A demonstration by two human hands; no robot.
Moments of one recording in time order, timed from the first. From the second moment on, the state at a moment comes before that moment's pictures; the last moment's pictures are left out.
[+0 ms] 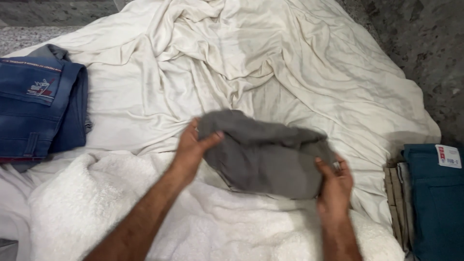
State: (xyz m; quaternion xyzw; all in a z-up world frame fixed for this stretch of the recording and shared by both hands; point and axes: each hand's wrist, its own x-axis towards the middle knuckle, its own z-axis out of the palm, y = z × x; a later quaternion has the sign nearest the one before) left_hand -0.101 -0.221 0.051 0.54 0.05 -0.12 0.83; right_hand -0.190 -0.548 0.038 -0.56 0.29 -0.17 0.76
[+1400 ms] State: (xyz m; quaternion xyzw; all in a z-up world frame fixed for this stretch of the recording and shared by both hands) left_hand -0.089 -0.191 0.003 0.93 -0.01 0.02 0.36; right_hand -0.209 -0.577 -0.060 -0.66 0.20 0.02 0.72
